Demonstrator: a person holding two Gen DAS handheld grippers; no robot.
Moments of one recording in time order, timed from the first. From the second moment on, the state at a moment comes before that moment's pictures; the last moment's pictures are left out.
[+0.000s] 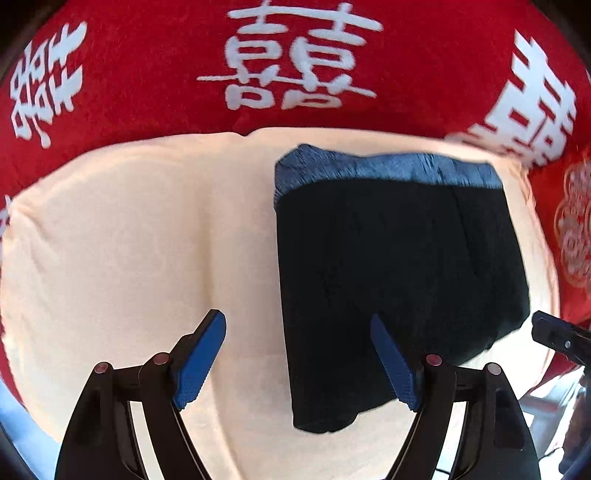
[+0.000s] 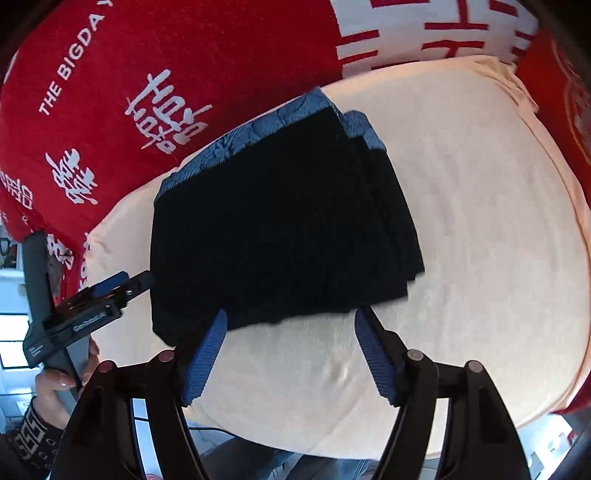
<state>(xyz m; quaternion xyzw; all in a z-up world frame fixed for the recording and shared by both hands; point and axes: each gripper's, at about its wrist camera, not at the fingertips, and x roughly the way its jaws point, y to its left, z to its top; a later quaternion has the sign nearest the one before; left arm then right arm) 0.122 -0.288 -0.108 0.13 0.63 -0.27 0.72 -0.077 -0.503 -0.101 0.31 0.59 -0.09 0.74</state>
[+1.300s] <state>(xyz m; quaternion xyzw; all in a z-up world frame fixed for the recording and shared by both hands) 0.150 -0.320 -0.160 -0.03 0.67 -0.34 0.66 -0.026 -0.610 -0.202 0.44 0.59 0.07 0.67</state>
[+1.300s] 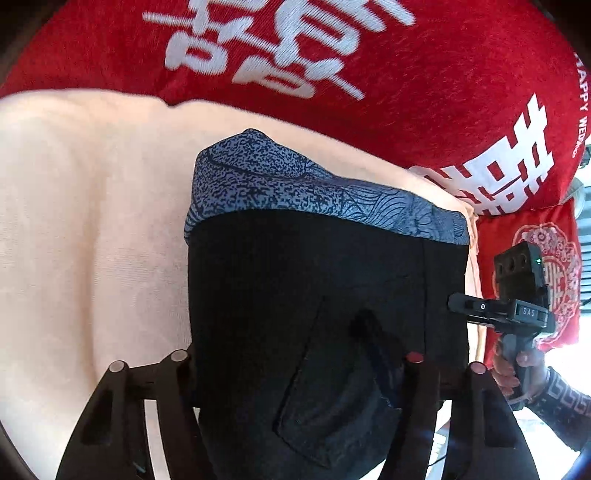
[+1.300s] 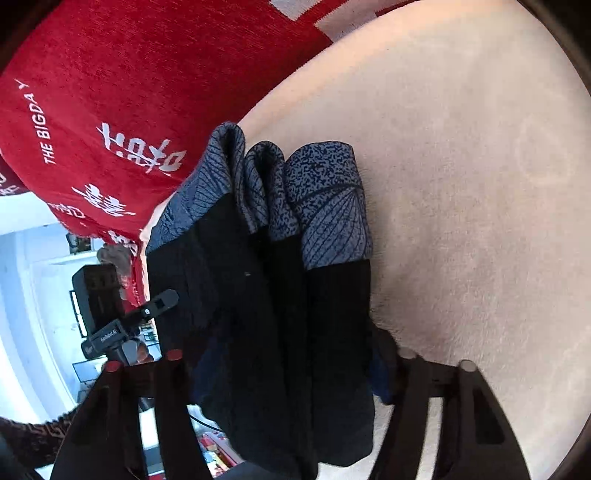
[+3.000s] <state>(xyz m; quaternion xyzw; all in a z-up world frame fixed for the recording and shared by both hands) 0.002 -0.216 -0.058 0.21 0.60 -0.28 0.72 -0.172 -0.445 -0.092 0.25 0.61 -0.19 0.72</state>
